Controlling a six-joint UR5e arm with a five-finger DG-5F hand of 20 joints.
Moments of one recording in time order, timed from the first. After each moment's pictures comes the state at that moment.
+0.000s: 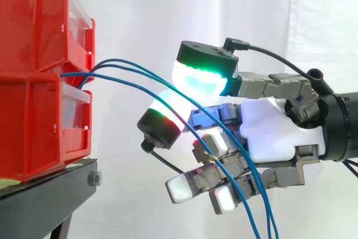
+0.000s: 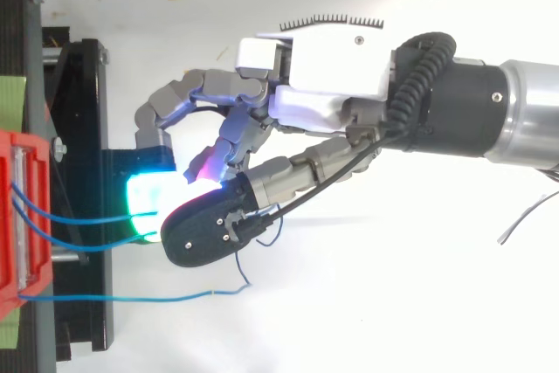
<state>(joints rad) 0.11 -2.31 -1.14 -2.90 -1.40 0.10</state>
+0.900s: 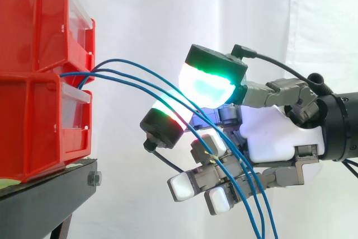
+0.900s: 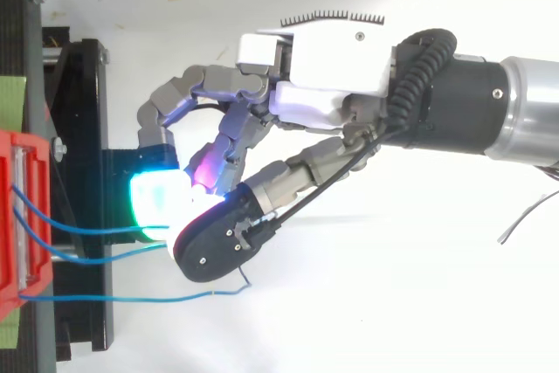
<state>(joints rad) 0.10 -2.31 -1.14 -2.90 -1.40 0.10</state>
